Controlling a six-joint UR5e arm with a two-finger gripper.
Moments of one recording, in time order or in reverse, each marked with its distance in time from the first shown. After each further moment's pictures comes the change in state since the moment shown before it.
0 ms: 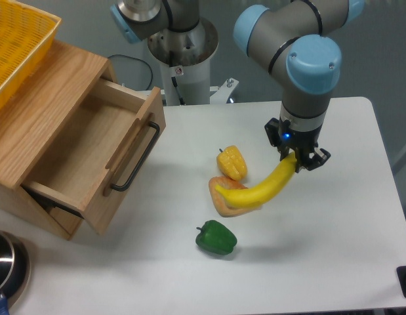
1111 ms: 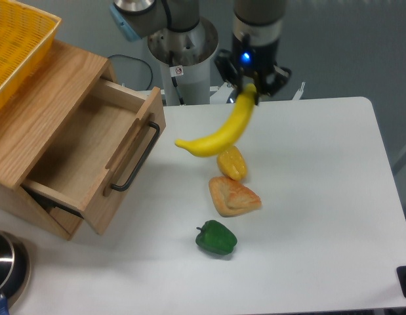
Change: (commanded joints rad) arm -0.104 0.310 -0.008 -0.331 -0.051 -0.500
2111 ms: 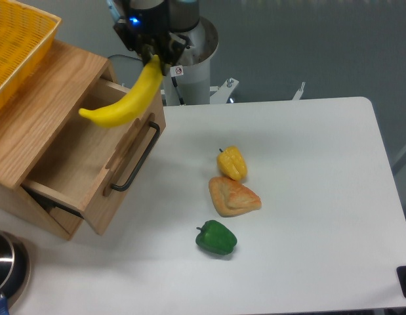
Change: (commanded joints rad) arm -0.307 0.063 -0.063 -0.081 0.009 -0.233
